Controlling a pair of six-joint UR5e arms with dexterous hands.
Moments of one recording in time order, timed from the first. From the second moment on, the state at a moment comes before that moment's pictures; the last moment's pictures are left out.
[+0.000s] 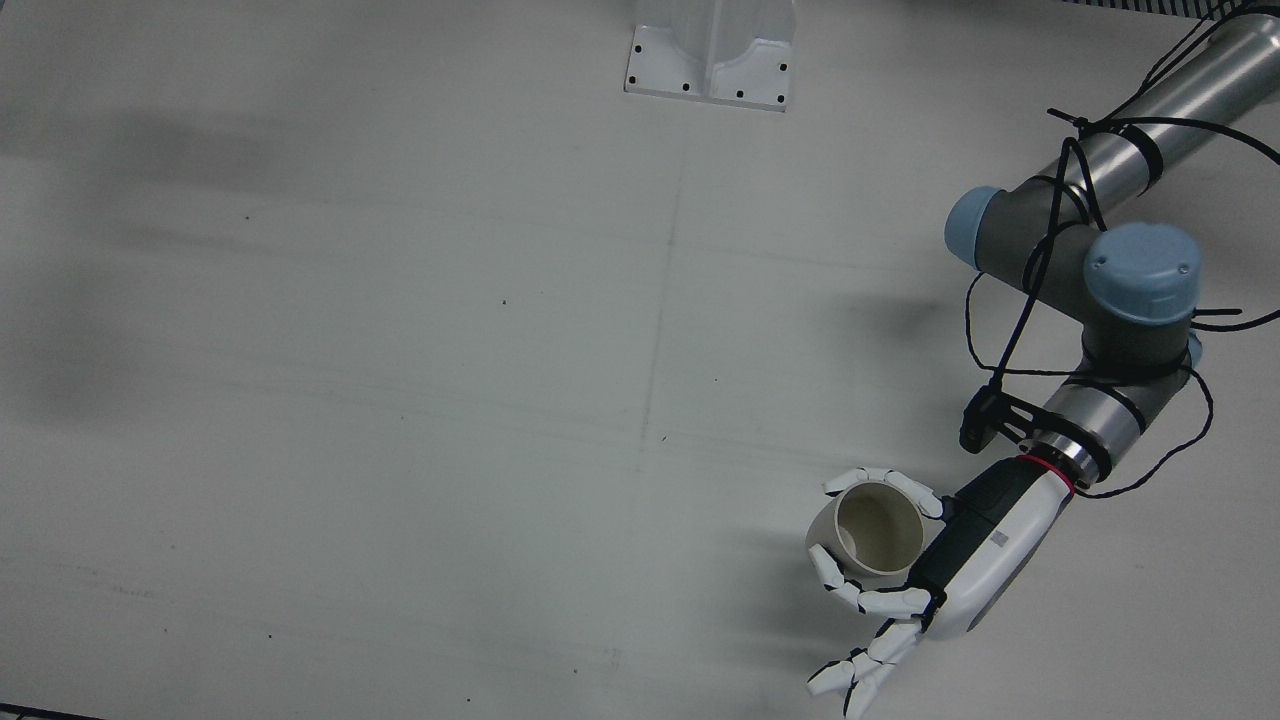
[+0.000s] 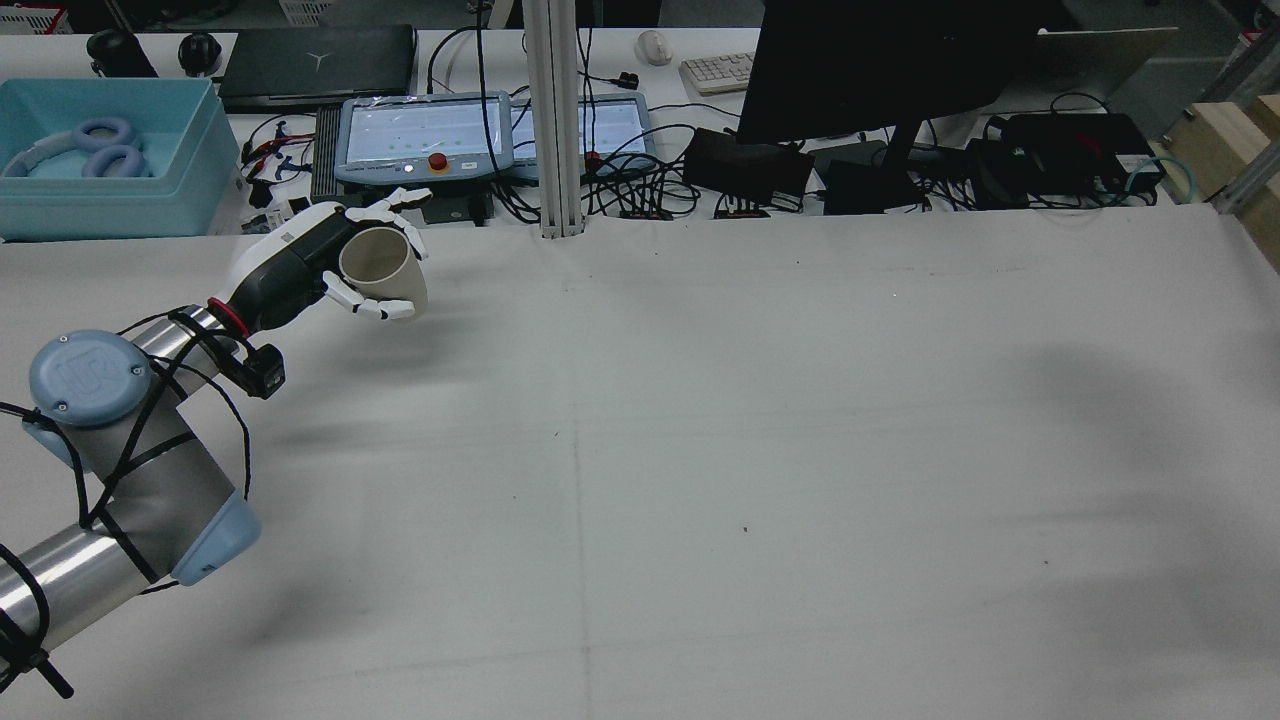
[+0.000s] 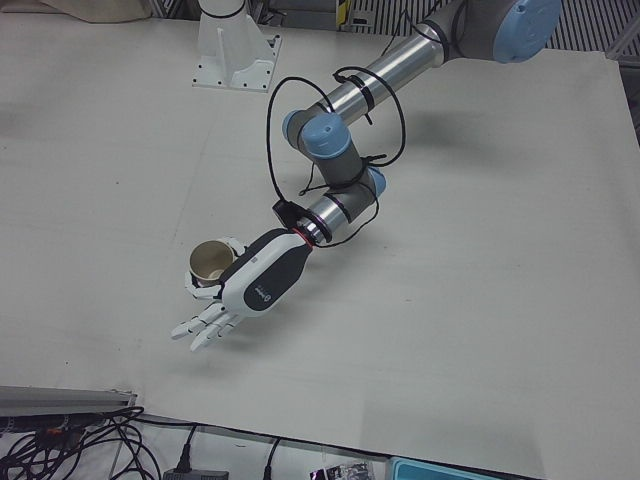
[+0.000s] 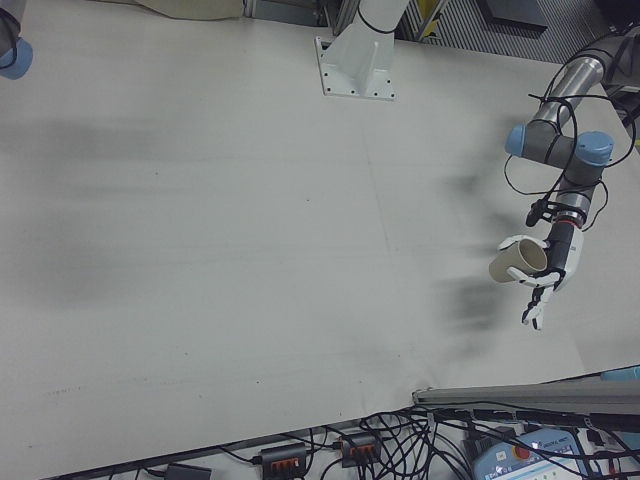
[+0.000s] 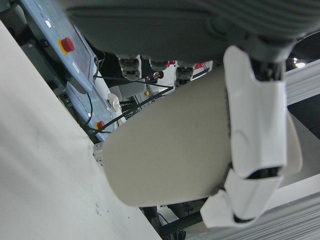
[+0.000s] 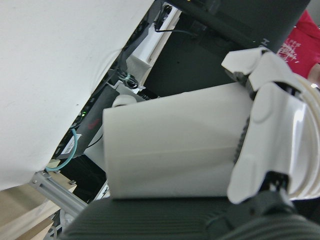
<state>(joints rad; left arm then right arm) -0.84 -2.14 -1.38 -0.03 1.38 0.57 1.49 -1.61 1.26 -2.81 -1.54 -0.55</state>
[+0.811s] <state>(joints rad) -0.94 -1.91 -1.34 -0.28 1.38 0.57 1.16 -1.47 0.97 -2.76 -1.14 -0.55</state>
